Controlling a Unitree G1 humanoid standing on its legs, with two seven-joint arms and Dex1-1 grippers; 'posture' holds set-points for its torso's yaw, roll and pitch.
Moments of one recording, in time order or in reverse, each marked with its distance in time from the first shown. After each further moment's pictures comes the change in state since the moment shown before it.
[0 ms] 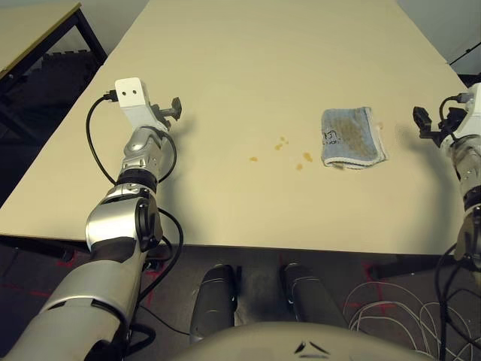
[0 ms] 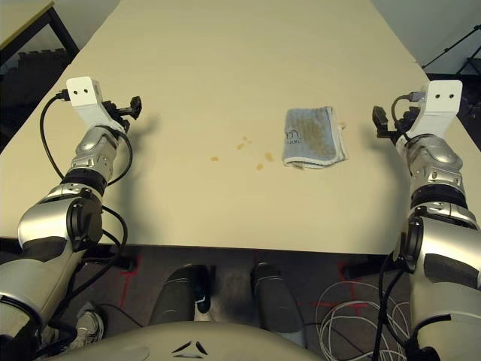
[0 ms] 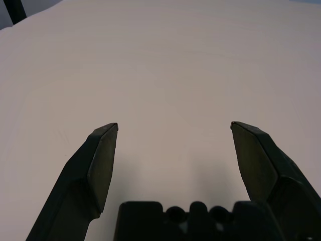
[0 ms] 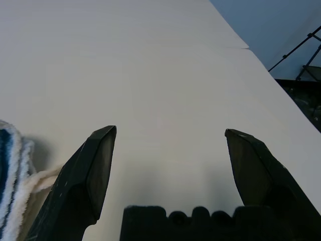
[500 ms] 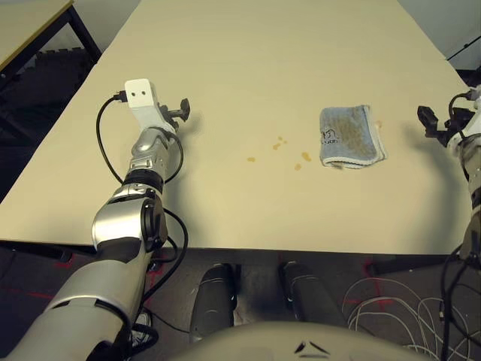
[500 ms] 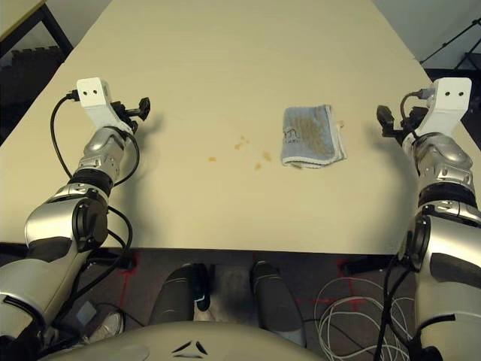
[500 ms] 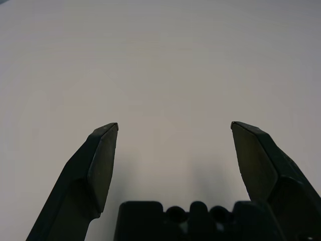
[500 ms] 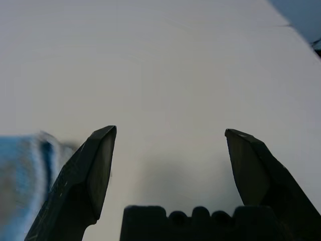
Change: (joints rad) left arm -0.063 0.031 -0.054 -0.001 0.006 0.049 -0.271; right arm -0.193 -0.082 0.015 0.025 0.043 0.414 0.226
